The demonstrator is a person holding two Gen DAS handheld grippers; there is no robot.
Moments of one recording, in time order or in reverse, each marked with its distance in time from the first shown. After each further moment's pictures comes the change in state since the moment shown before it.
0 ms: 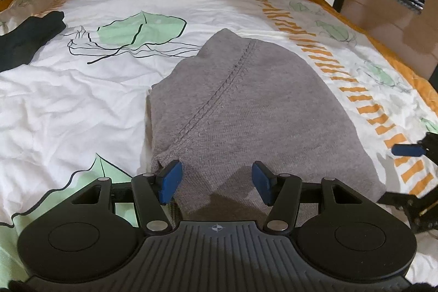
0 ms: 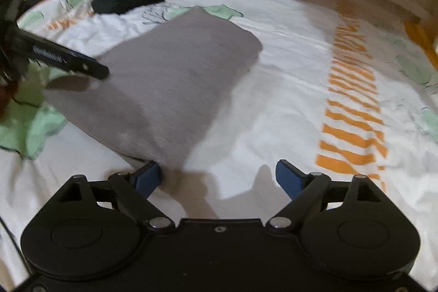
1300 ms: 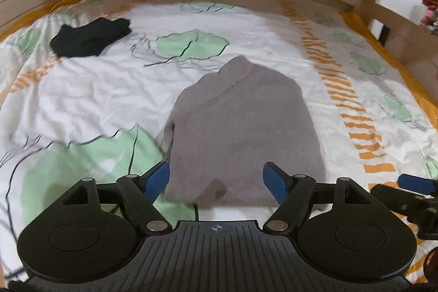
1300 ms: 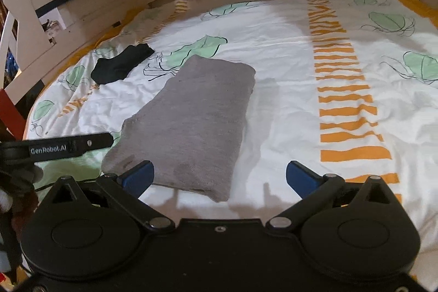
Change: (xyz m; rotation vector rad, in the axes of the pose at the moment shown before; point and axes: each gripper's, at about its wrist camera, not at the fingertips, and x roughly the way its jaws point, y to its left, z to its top) left arm -0.090 -0.078 -0.013 -0.196 -0.057 0.263; right arm -0.068 -0.019 0.014 0.424 -0.086 0.138
